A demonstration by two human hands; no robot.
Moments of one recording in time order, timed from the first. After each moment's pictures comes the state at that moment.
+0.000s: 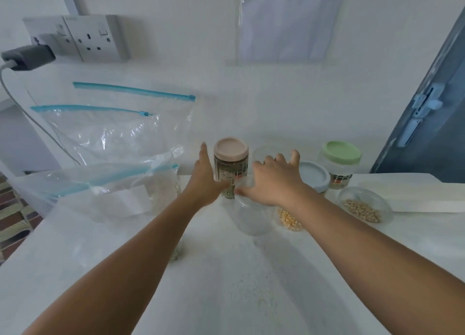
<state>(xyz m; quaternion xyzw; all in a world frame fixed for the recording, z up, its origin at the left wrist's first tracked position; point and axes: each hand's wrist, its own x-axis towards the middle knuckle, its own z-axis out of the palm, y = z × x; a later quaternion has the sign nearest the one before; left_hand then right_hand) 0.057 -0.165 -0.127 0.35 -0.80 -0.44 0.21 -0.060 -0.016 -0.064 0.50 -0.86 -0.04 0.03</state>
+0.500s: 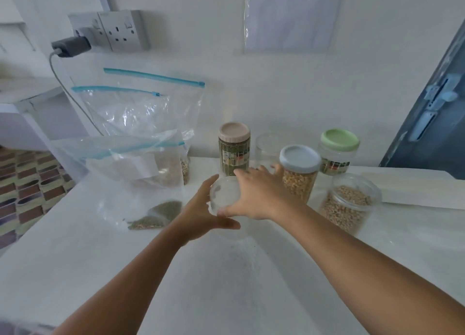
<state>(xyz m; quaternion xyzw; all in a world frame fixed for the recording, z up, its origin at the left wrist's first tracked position) 0.141 -0.058 -0.164 0.32 -0.76 -0.53 0.18 -0.015 0.041 -0.084 0.61 -0.79 0.03 -0.02</state>
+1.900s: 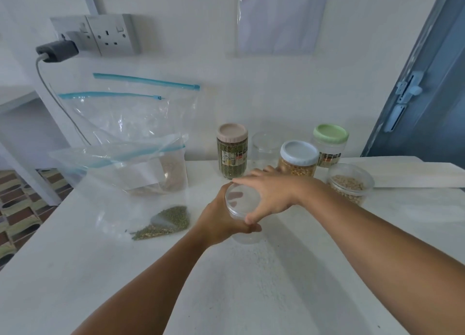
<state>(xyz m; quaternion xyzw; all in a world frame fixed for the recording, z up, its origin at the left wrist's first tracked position) 0.130 -0.056 -0.179 0.26 -0.83 -0.47 0.17 -0.023 0.048 -0.067 0.62 -0.77 -0.07 -0.16</state>
